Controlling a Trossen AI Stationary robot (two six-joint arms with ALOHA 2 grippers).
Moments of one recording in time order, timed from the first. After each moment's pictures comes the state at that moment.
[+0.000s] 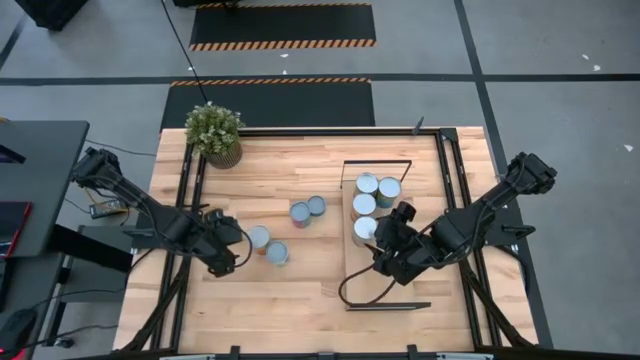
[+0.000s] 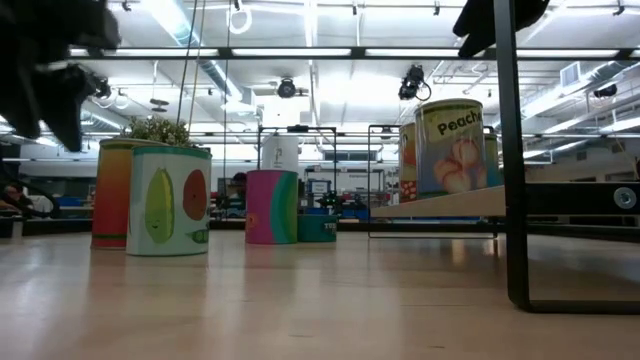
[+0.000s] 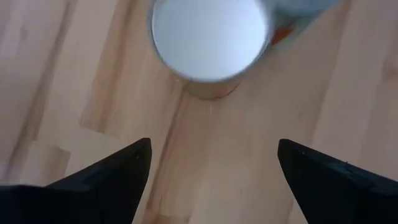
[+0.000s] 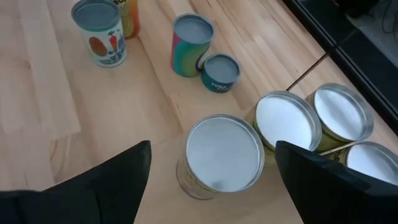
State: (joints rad) left arm -0.60 1.09 0.74 -0.95 -0.34 -0.83; right arm 0.58 1.46 1.23 -0.95 0.74 0.82
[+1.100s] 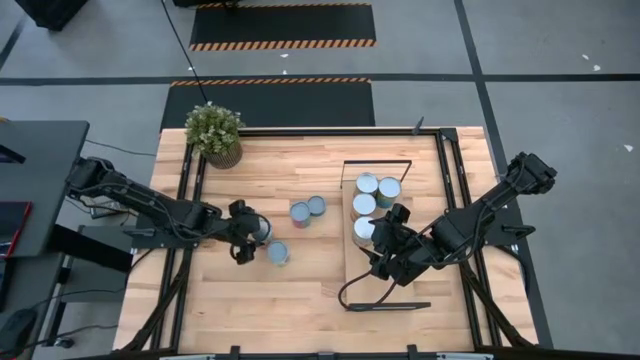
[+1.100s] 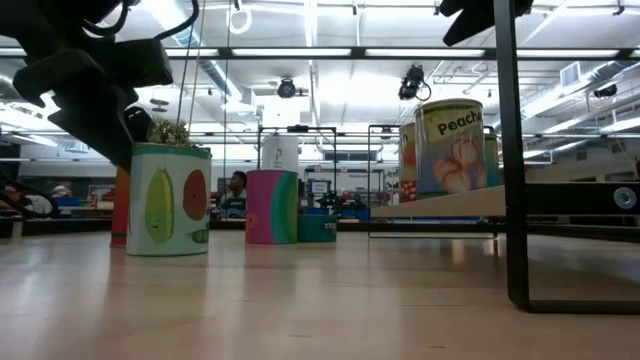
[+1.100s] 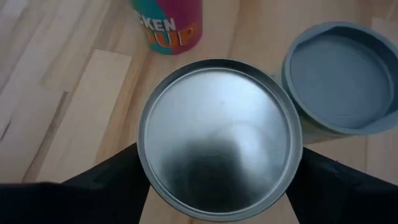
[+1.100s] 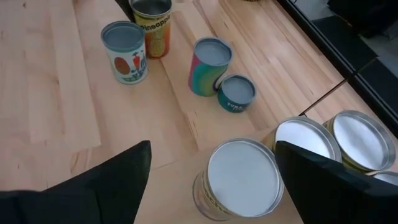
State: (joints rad) left arm -0.31 1.09 0.53 -0.41 -0.34 -0.46; right arm 0.58 1.46 1.23 -0.83 0.75 0.72
